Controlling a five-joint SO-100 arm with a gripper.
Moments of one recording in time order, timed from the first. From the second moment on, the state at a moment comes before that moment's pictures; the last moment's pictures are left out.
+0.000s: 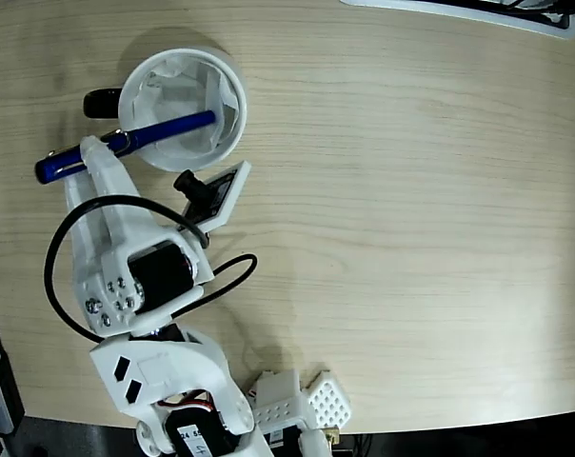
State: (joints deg) arm -27.4 107.0 122.4 1.3 56.3
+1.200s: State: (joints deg) arm -10.1 152.7 156.1 23.6 -2.1
